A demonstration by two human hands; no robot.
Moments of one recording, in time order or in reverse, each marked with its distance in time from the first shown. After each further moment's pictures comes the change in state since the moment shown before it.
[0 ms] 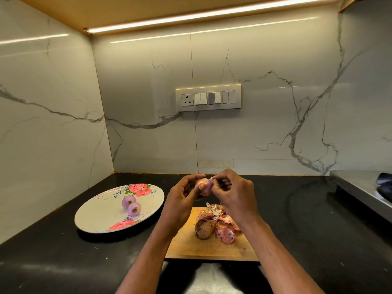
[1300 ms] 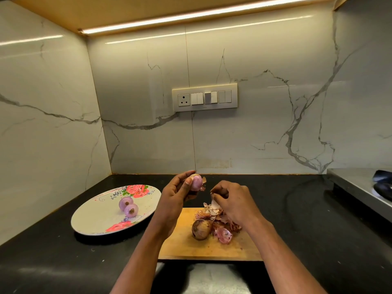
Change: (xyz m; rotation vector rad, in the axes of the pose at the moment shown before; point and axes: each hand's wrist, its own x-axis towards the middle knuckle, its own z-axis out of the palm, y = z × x) left_hand 0.002 0.002 -0.004 -0.165 0.045 -0.102; right_hand 0.001 0.021 -0.007 -0.136 -0.332 0.240
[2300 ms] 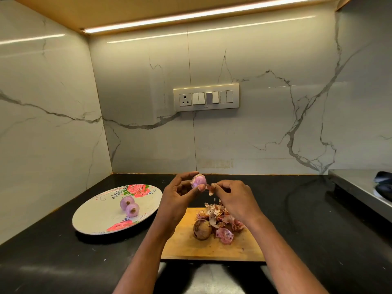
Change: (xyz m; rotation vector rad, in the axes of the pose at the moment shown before) left_hand -0.003 0.004 0.003 0.142 0.029 0.038; right_hand -0.001 -0.013 -0.003 0.160 0.030 0.041
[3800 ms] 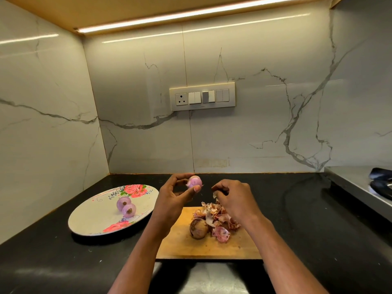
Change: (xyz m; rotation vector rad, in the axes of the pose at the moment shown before) left_hand 0.002 -0.007 -0.002 0.057 0.016 0.015; right_hand 0.000 0.008 -0.003 -0.187 0.037 -0.018
